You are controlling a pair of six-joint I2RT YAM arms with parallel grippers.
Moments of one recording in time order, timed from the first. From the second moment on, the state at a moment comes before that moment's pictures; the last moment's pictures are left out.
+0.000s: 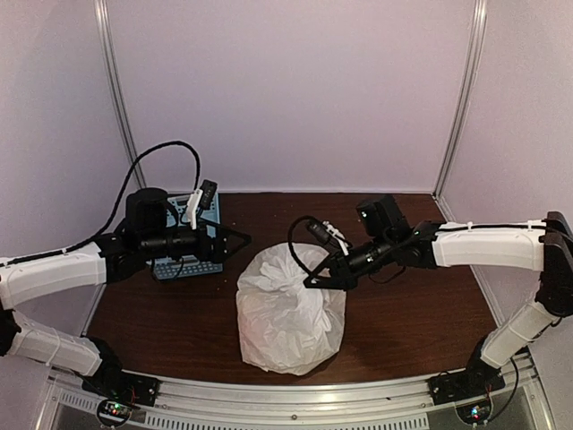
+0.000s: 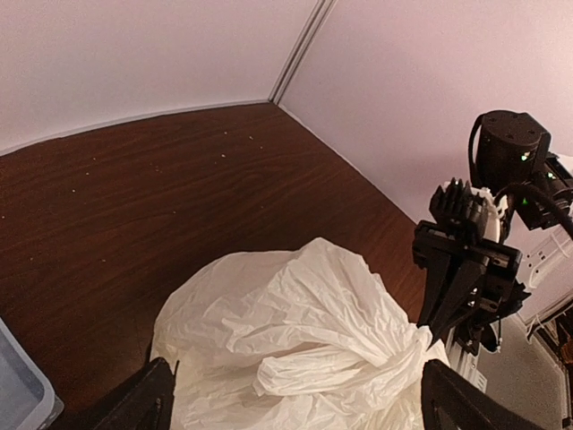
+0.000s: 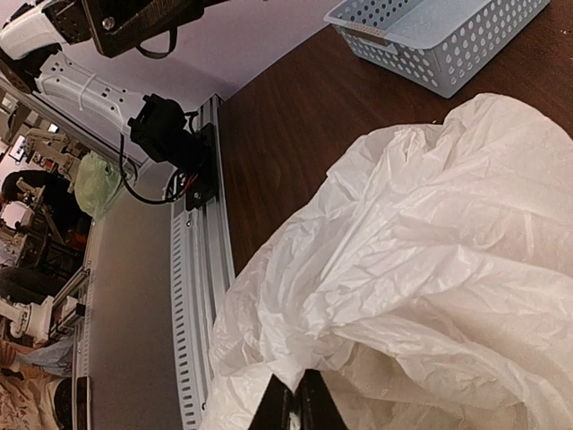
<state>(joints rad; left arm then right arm) -0.66 1.18 0.75 0.13 0.41 -0.35 0.79 1.52 0.99 -0.14 -0.75 0.17</state>
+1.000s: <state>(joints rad) -1.01 1.12 0.70 0.02 0.07 -0.49 0.79 1.09 0.68 -0.06 -0.27 0.33</state>
